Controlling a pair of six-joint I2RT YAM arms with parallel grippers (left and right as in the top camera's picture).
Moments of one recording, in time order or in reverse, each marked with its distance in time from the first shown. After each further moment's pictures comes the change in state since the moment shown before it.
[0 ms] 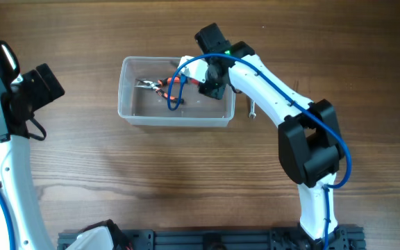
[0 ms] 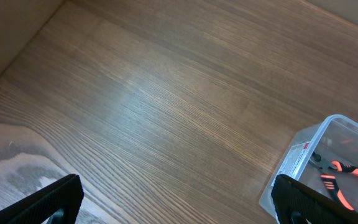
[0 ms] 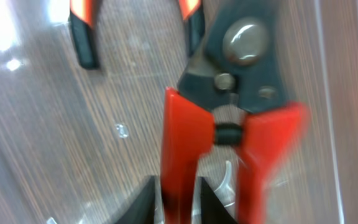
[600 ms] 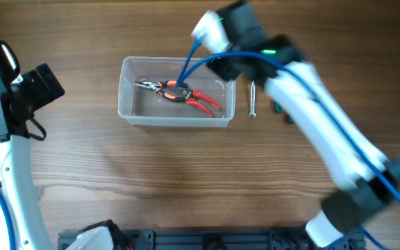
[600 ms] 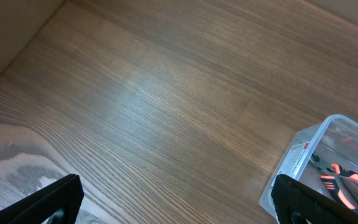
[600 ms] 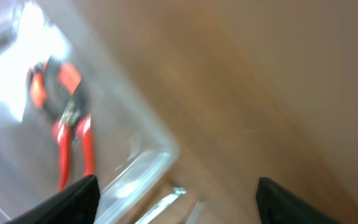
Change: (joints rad) left arm 0.000 0.000 0.000 0.000 0.000 0.000; right arm -0.052 -0.455 0.043 -0.044 0.210 0.380
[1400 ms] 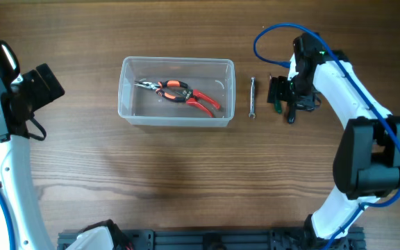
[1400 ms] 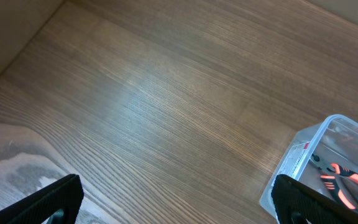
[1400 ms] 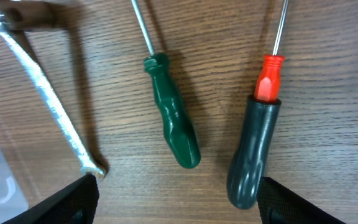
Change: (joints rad) left arm 0.000 0.000 0.000 0.000 0.000 0.000; right arm -0.414 0.216 -0.422 -0.055 -0.248 0.648
